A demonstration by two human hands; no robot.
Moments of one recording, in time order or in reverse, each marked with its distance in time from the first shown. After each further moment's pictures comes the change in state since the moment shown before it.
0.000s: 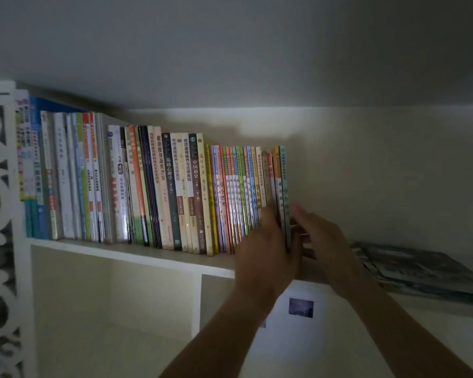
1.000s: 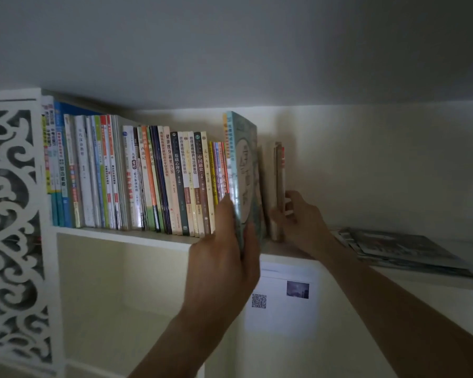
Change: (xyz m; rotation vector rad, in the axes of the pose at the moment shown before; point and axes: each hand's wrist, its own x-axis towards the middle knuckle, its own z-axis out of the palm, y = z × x) left_hand -0.049 0.035 -0.108 0.099 0.113 0.092; right_hand 0.021 0.002 0.007 -0.528 0.021 -0.267
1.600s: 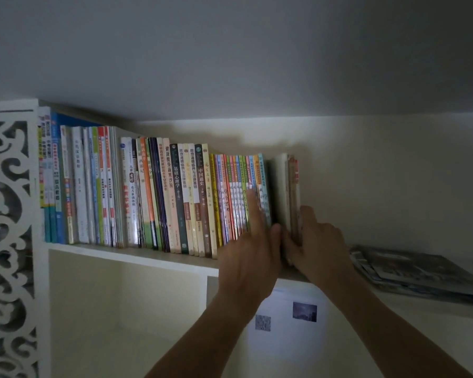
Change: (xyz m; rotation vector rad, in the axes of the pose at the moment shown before) left_hand 0.032 -0.042 0.095 0.375 -0.102 -0.056; right_hand -0.013 -0.001 0.000 -0.375 0.224 -0.193
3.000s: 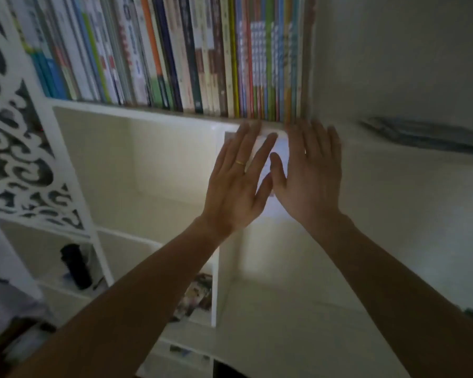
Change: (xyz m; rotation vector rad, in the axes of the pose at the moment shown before) left_hand -0.132 -0.064 -0.004 -0.188 -0.001 0.295; right_hand -0.131 -0.060 0.029 -0.166 0.115 -0.079
